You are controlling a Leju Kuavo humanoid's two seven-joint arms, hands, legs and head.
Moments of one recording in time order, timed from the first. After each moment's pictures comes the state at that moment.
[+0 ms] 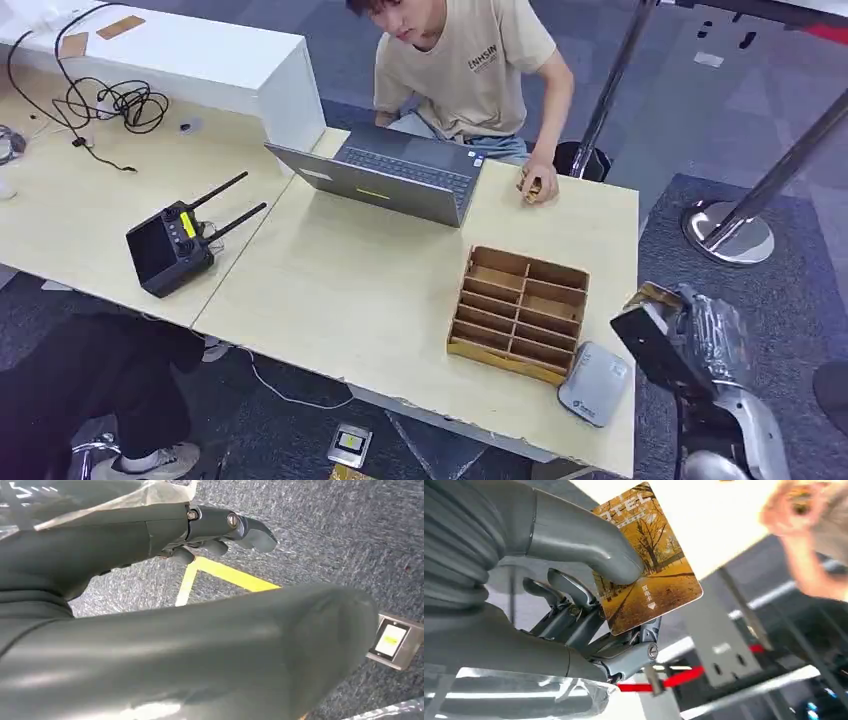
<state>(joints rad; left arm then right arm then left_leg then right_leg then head) -0.10 0.05 -0.74 -0.20 0.93 0.42 -0.08 -0.05 -0.51 0.26 -1.58 0.63 -0.32 0.24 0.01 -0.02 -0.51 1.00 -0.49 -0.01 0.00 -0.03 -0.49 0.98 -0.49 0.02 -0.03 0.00</state>
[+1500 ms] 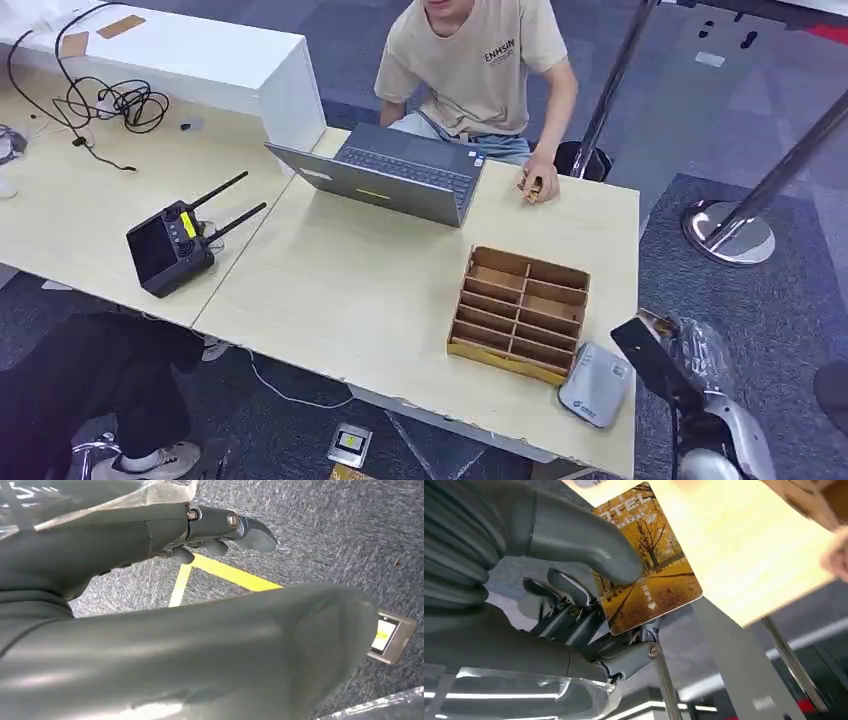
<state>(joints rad) -0.11 0.05 -0.74 -0.20 0.94 0.41 -0.10 -0.08 -0.53 0.31 -1.39 0.49 -0.36 0.18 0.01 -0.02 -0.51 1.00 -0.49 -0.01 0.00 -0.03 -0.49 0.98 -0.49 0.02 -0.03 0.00</state>
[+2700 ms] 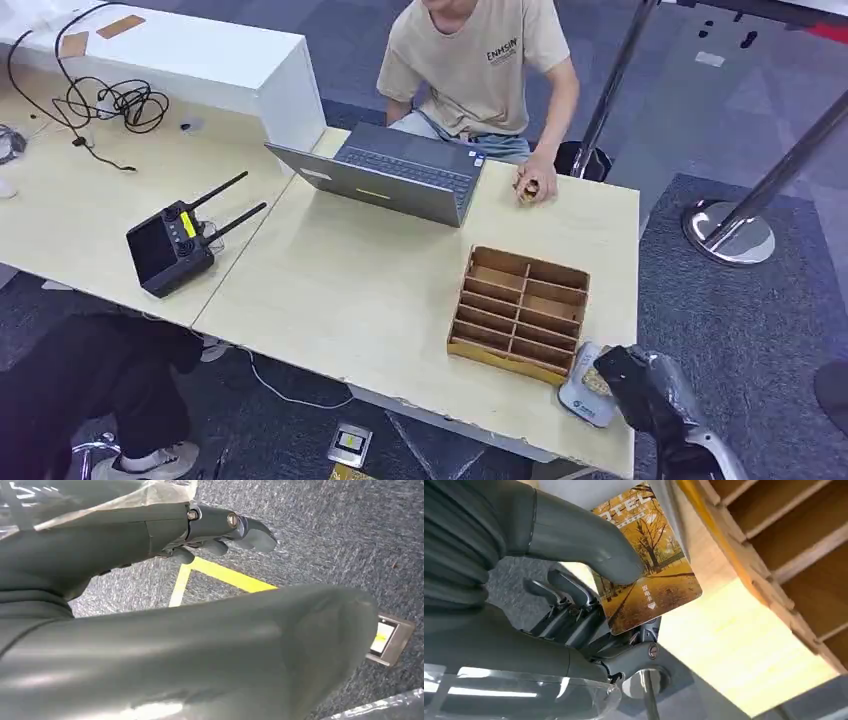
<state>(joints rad) -0.11 0.06 -0.74 -0.20 0.94 0.40 -0.10 0.01 -0.53 0.36 -1.47 0.28 -0.25 0.18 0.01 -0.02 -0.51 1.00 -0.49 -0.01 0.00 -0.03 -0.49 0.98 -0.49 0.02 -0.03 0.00</state>
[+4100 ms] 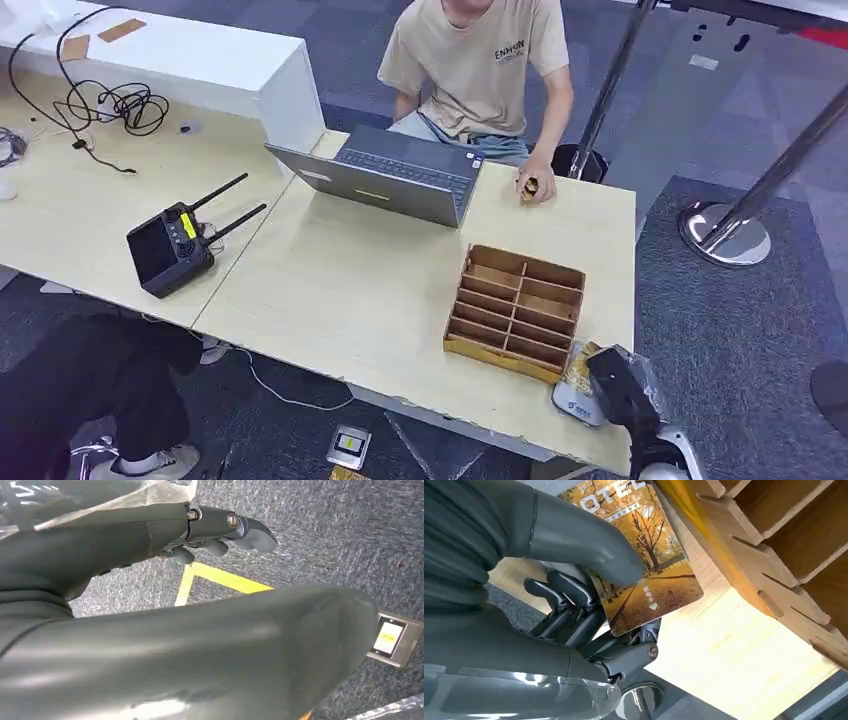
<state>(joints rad) -0.11 0.06 -0.77 -0.20 0.92 0.42 -0.07 -0.10 -0.41 0.45 -1.11 0.11 -0.37 -0.11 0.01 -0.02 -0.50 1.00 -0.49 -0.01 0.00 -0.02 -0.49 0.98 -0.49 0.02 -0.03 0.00</state>
